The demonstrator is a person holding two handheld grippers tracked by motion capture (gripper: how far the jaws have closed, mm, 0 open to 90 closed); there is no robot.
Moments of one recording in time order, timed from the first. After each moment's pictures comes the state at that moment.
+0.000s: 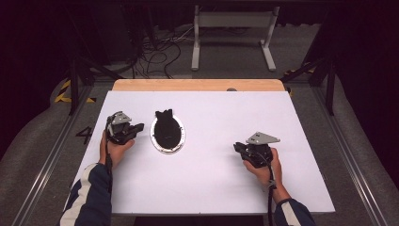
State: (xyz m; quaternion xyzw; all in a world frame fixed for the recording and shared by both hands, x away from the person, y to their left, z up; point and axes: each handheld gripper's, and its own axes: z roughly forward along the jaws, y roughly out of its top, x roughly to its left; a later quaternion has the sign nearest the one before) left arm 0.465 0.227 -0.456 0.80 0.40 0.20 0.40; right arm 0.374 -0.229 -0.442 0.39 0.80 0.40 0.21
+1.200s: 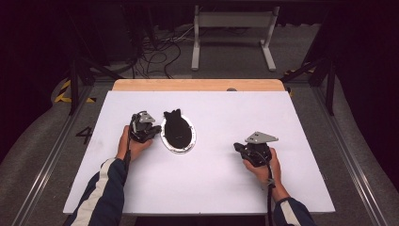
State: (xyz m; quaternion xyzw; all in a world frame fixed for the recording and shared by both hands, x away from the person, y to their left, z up) left arm 0.484 0.171 -0.462 0.84 0.37 0.14 0.37; right arm 0.383 -0.228 -0.447 0.40 0.80 0.40 0.21
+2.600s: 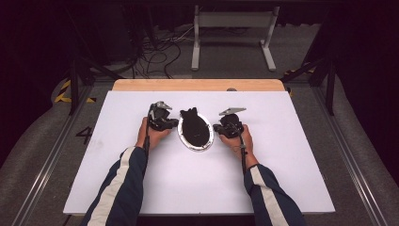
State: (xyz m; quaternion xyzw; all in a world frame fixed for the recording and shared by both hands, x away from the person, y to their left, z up) left arm 0.523 0.115 -0.458 0.84 0.38 0.10 0.37; right arm 0.487 -0.165 -0.455 0.43 0.81 0.37 0.15
